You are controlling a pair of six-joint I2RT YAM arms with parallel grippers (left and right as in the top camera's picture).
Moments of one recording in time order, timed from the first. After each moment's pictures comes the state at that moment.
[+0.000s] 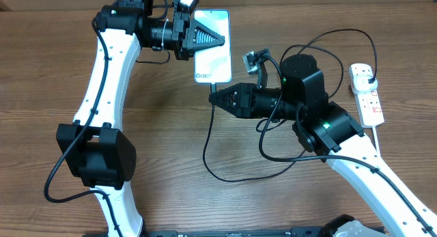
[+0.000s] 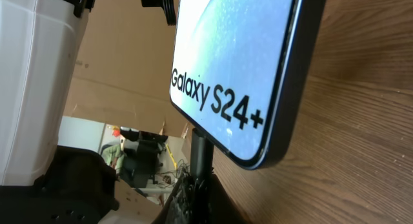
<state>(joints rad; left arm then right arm) -0.13 2.06 2.05 -1.13 1.51 -0.26 0.50 1.32 1.13 -0.23 -0.75 0.83</state>
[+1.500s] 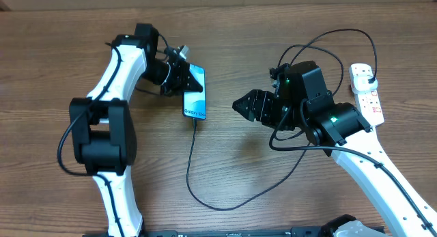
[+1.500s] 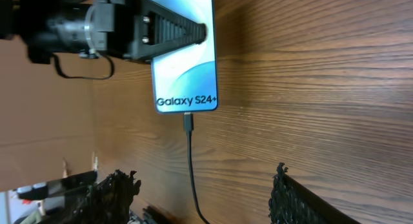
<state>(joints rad) -0.08 2.19 1.74 -1.11 0.86 -0.06 0.43 1.33 1.13 -0.66 -0.47 0.73</state>
